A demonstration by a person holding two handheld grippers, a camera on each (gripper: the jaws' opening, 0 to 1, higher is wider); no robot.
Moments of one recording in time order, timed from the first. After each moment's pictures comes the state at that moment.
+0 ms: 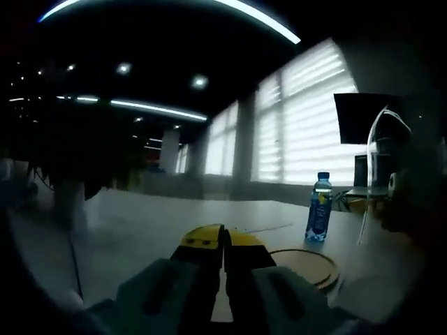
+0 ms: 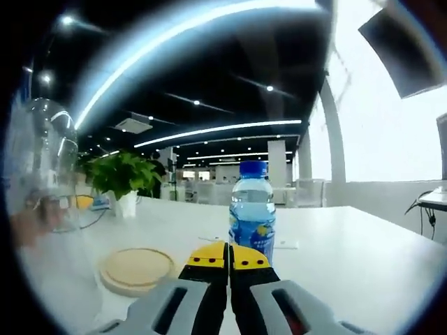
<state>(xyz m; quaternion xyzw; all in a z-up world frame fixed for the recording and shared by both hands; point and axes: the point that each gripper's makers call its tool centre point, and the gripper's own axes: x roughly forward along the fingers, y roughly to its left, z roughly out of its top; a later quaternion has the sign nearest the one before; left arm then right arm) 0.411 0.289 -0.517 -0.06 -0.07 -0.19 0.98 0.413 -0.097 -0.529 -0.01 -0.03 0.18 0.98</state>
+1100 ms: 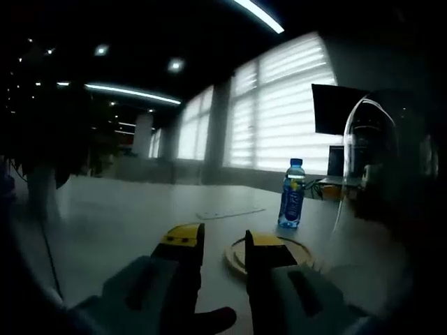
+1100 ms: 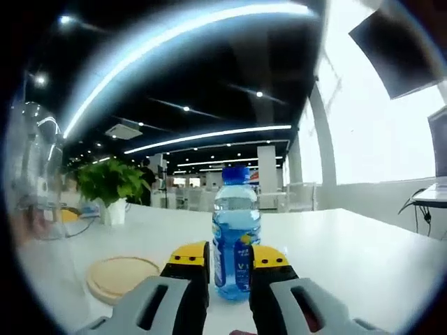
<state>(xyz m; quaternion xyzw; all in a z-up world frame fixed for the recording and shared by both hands) 0.404 0.257 -0.531 -0.06 -0.03 -0.28 0.96 0.432 -0.114 -0.518 0.01 -0.04 0.15 0.99</state>
